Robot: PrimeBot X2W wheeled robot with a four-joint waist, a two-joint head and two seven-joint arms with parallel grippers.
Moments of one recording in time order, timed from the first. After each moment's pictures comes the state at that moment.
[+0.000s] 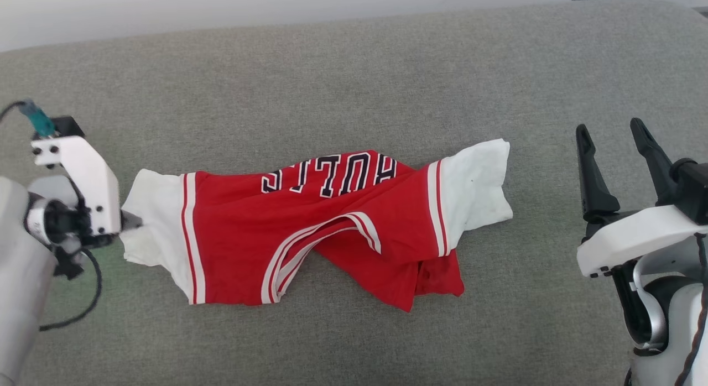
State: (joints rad) left arm -0.87 0.58 -0.53 0.86 -0.86 -0.02 0.90; right arm -0.24 -0.05 -0.10 -0.15 0.09 0.13 0.19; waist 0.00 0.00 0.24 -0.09
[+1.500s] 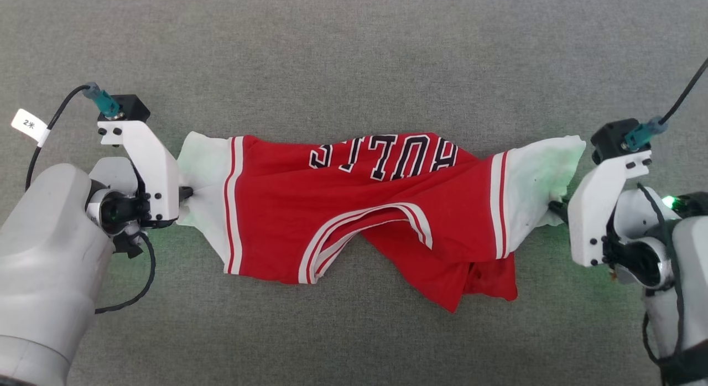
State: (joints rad) left arm -0.91 0.44 -0.58 0.91 -0.88 -0.11 0.74; right arm -0.46 -0.30 0.13 0.21 0.43 0.13 0.94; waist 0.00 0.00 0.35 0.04
